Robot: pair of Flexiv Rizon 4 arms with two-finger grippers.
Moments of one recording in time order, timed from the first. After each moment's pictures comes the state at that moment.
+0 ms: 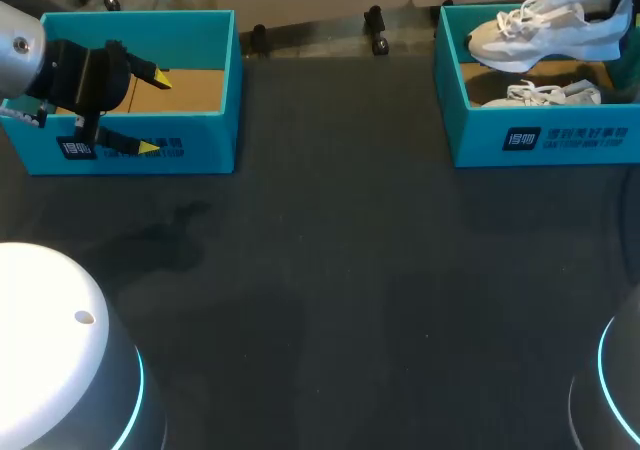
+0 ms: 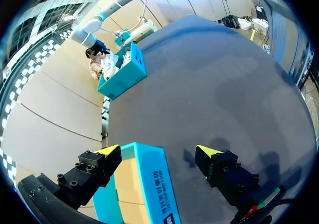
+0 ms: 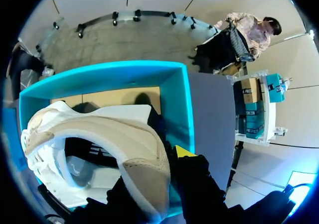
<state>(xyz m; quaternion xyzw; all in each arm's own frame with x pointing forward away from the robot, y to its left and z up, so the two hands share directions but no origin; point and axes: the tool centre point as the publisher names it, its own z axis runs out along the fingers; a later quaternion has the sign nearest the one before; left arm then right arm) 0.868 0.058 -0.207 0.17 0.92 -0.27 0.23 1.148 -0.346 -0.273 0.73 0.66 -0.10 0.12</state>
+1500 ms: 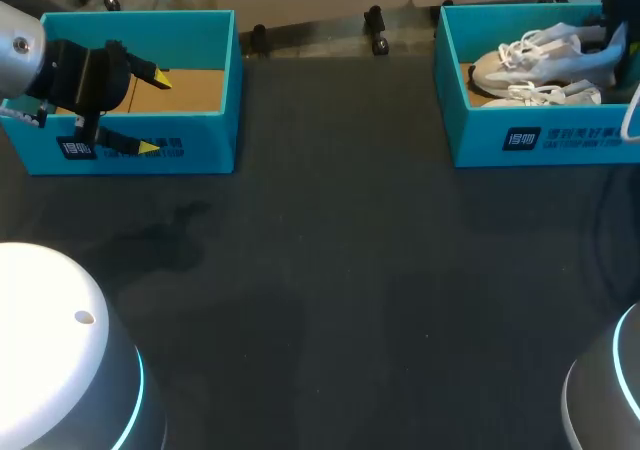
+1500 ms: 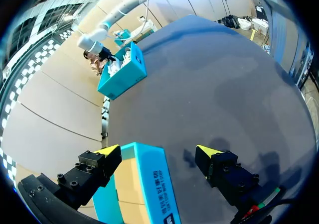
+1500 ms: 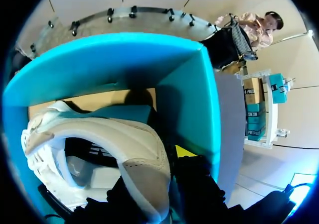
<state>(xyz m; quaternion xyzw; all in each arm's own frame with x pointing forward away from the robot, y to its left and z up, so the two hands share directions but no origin) 0.868 0.058 -0.207 0.17 0.92 -0.27 0.23 1.167 -0.370 -0.351 0.73 0.66 -0.11 0.12</state>
